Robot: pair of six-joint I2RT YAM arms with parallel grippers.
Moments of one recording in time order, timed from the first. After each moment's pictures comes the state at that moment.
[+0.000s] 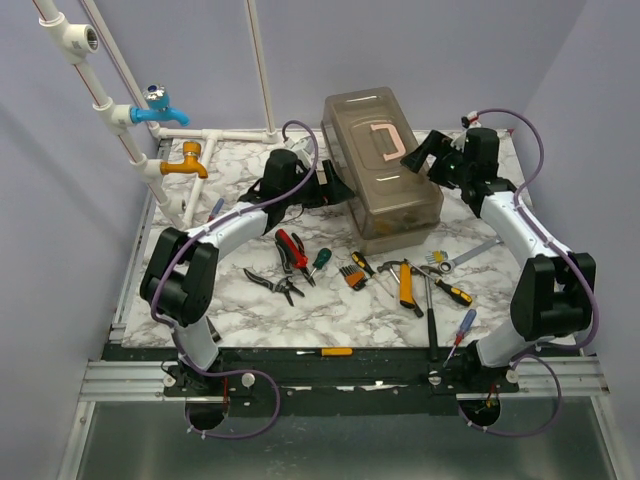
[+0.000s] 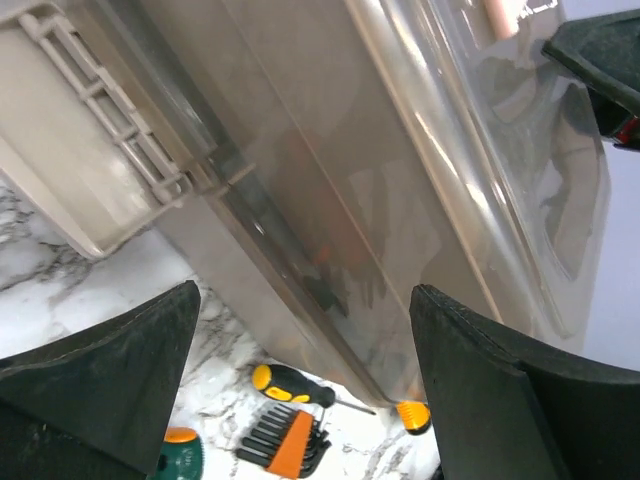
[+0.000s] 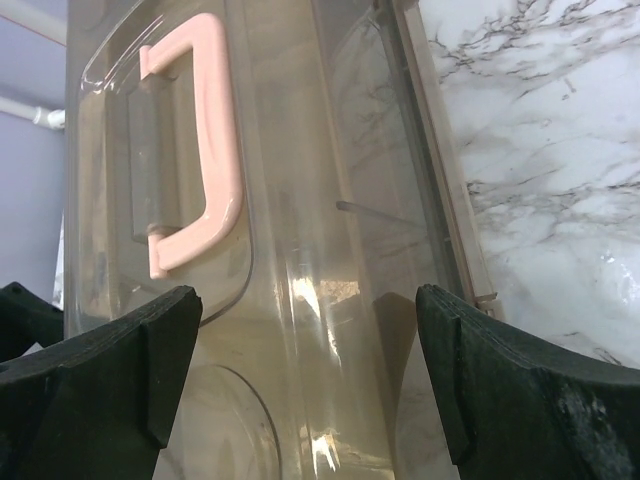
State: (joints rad) left arm -0.47 1.76 1.19 0.19 0.43 -0.68; right arm 0.10 1.58 1.22 -0.09 -0.28 0.52
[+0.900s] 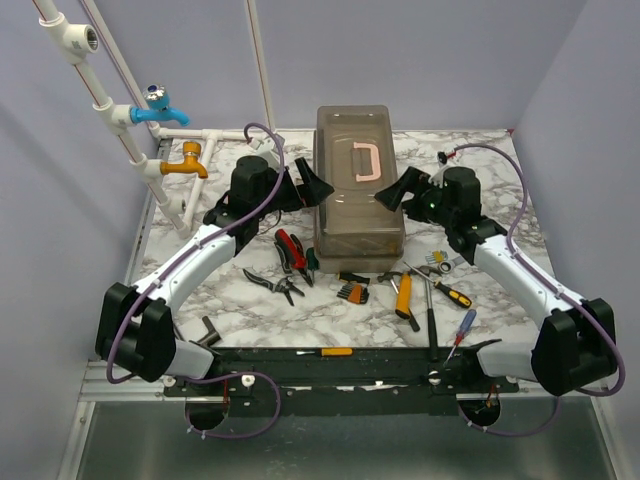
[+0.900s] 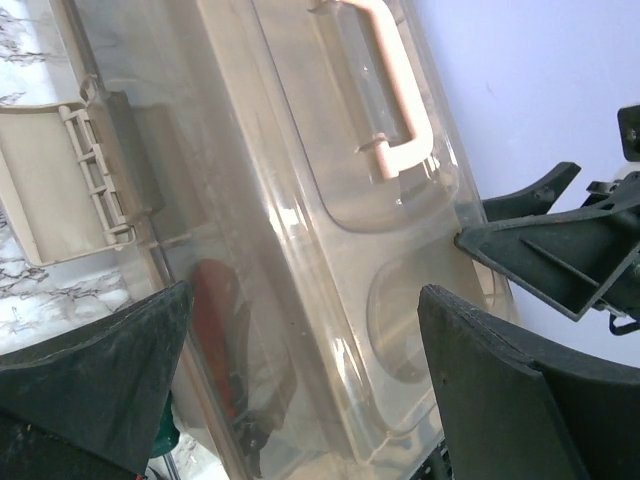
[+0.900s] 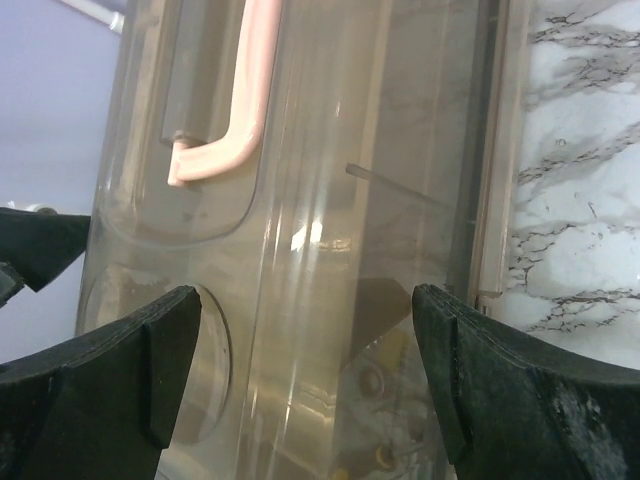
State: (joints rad) left arm -0.44 1.38 1.04 0.05 0.28 -0.67; right arm 0.32 1.30 0.90 0.00 -0.21 0.63
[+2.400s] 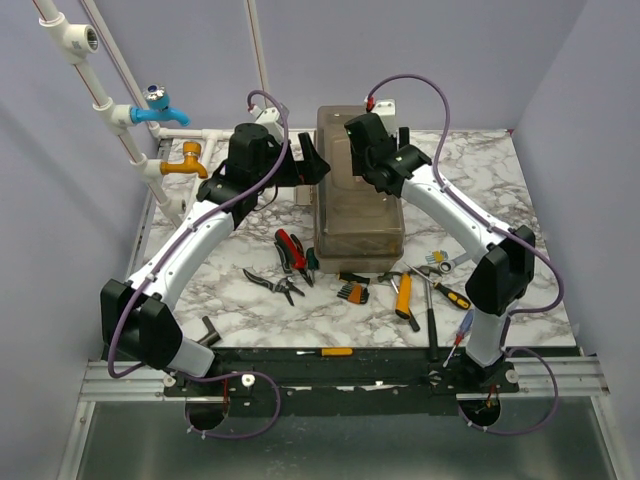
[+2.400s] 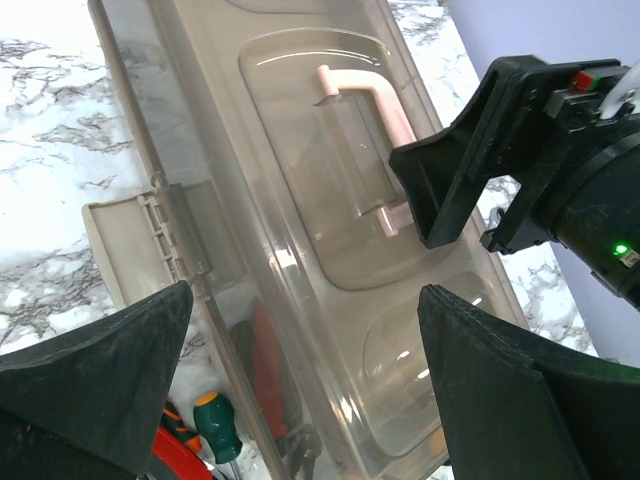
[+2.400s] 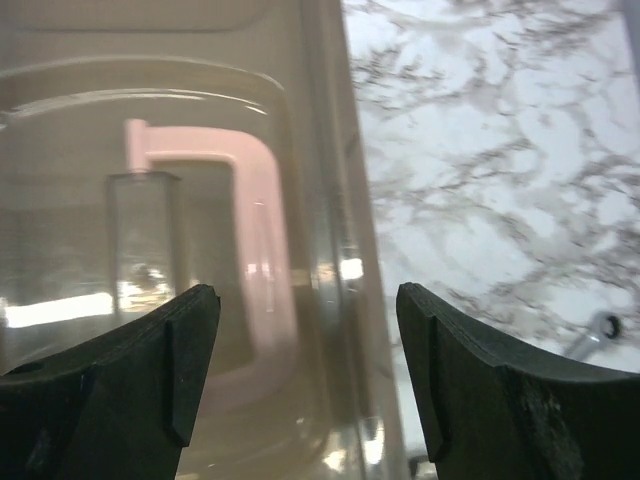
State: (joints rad) left arm -0.43 1.46 1.35 -0.22 0.23 -0.48; right arm 0.64 1.87 1.85 -0.67 0.68 0.31
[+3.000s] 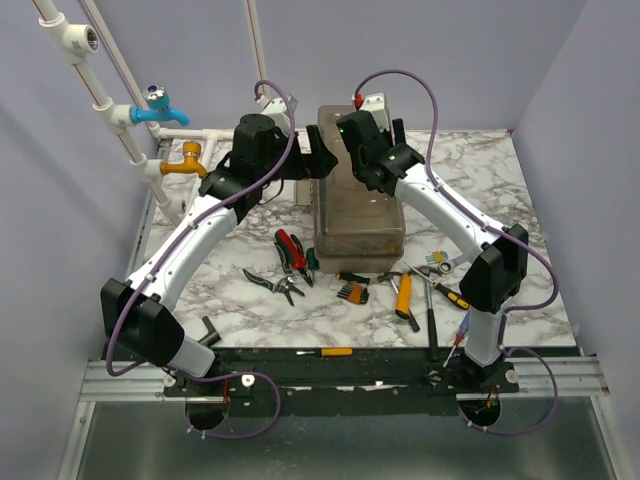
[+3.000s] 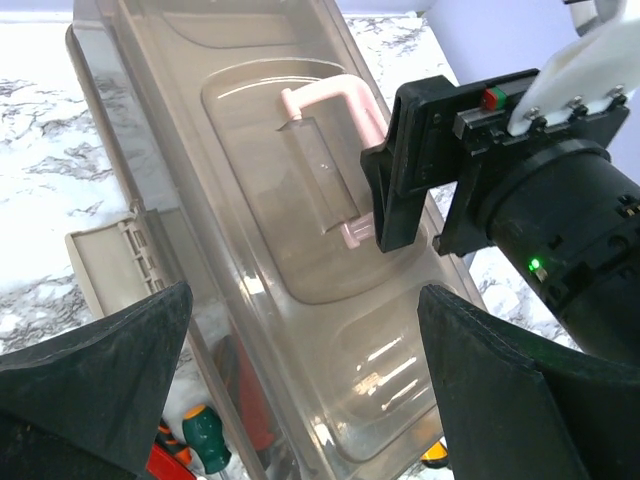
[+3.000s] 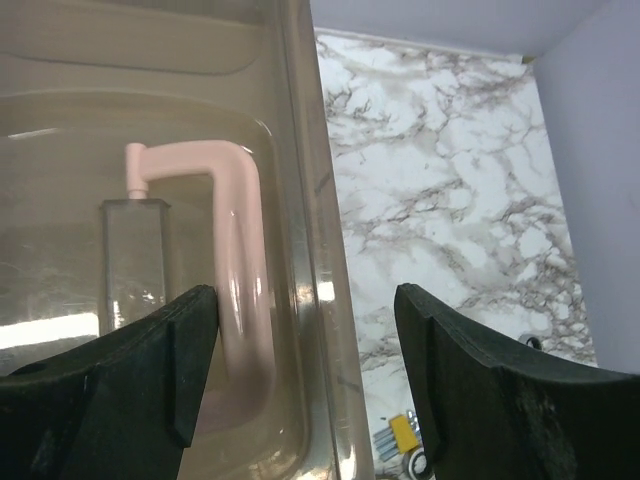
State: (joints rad) left arm -0.47 1.47 1.45 -0.29 0.19 -0.45; right arm 0.66 1.92 1.92 -0.71 0.84 0.19
